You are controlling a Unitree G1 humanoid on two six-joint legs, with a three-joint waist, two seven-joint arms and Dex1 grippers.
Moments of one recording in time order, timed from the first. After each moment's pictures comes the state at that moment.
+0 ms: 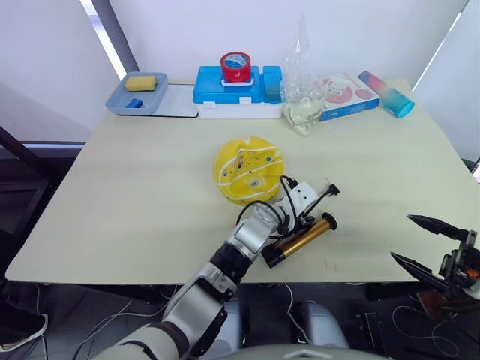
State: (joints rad) left arm -0.67 -0.06 -0.48 0.50 0.11 0.54 -0.44; right arm 0.37 -0.66 -0.49 -0.18 0.67 -0.12 1.26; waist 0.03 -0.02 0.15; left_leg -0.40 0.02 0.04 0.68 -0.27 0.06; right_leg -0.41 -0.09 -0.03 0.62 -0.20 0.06
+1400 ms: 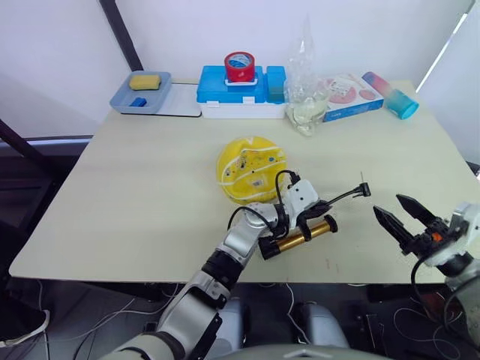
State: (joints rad) left arm -0.54 -0.01 -0.39 0.42 -0.02 0.01 -0.79; right arm 0.22 -0.47 -0.40 -0.32 0.82 0.33 0.69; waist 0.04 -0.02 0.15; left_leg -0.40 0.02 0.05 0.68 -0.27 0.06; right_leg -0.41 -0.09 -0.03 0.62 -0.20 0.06
